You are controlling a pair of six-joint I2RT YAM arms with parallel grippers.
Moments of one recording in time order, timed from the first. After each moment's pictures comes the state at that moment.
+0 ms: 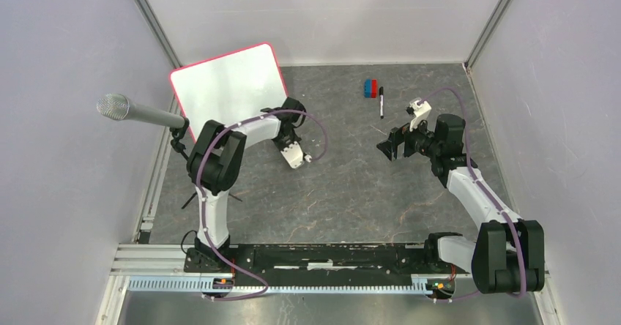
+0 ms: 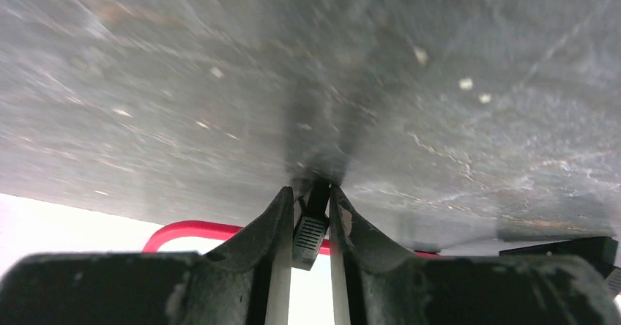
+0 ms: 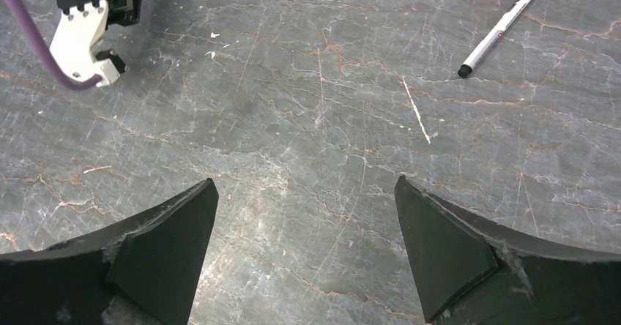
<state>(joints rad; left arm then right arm) -0.48 2.03 1.35 -0.58 -0.21 2.07 0.04 1.16 0.62 0.07 -0.63 -0.11</state>
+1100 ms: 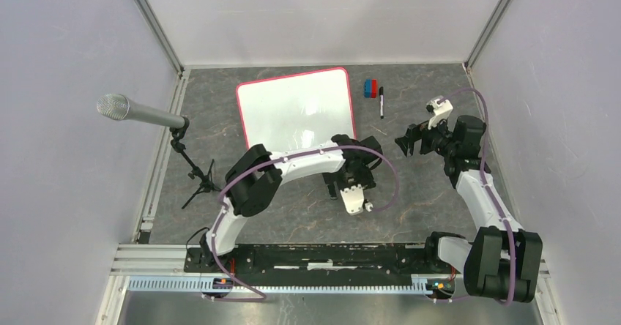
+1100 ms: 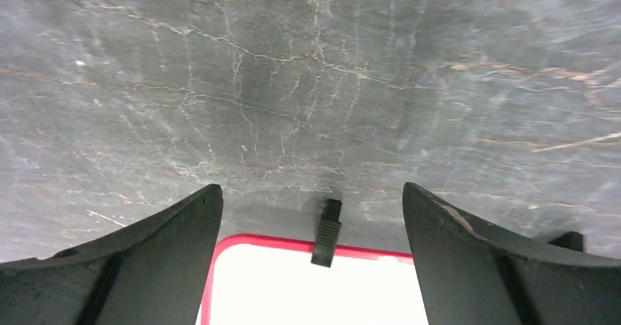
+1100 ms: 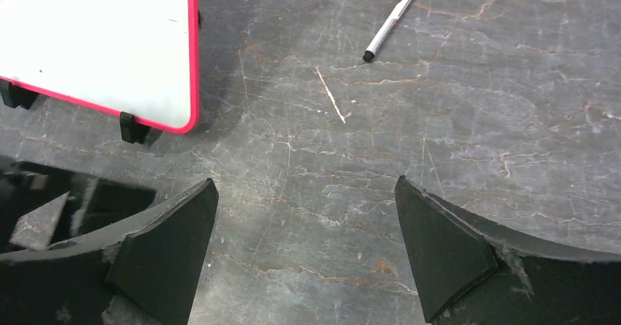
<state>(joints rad) -1.05 2.15 1.67 -0.94 -0.04 1.85 -0.13 1.13 0.62 0.03 -0.63 -0.17</state>
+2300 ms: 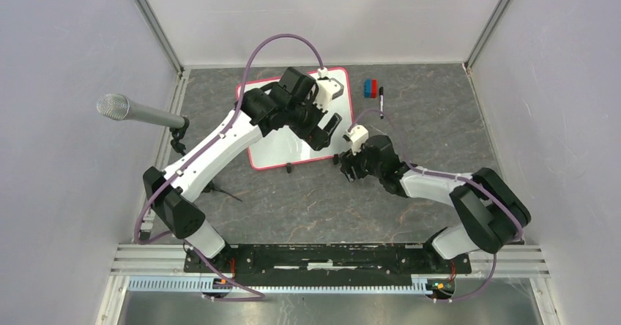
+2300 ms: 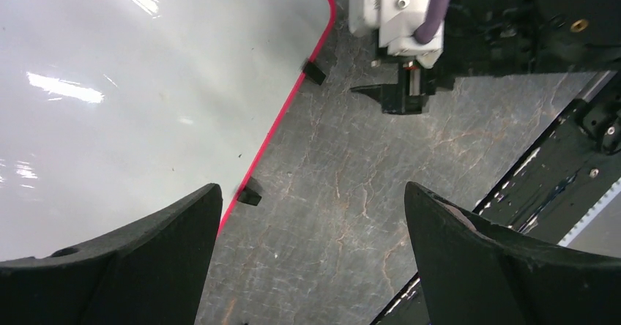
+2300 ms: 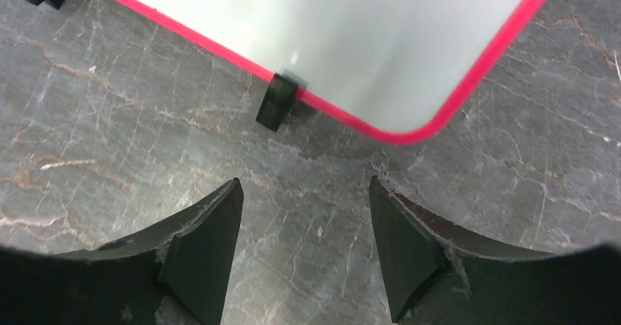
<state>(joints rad) -0.74 1.61 1.70 -0.94 0.13 0.09 0.60 1.44 0.56 0.29 -0.08 -0.02</state>
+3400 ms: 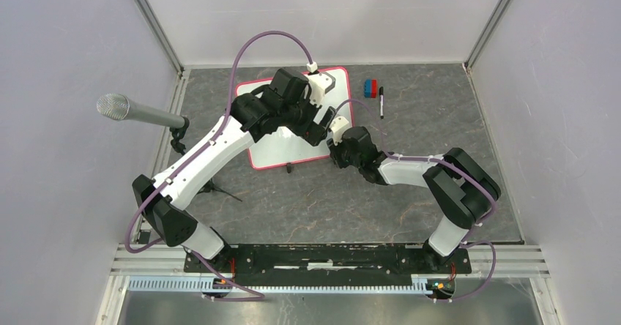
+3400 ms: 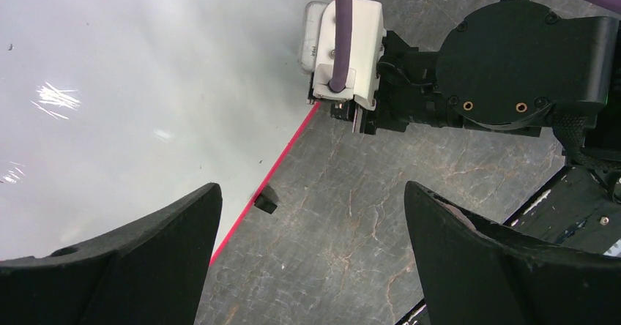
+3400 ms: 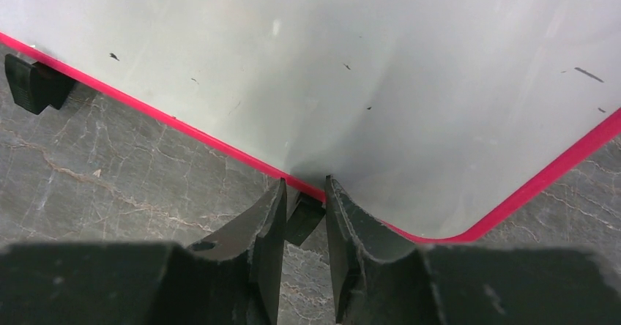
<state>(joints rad) -0.74 1.53 1.64 -0.85 0.03 0.01 0.69 1.70 0.78 0.33 0.04 0.01</state>
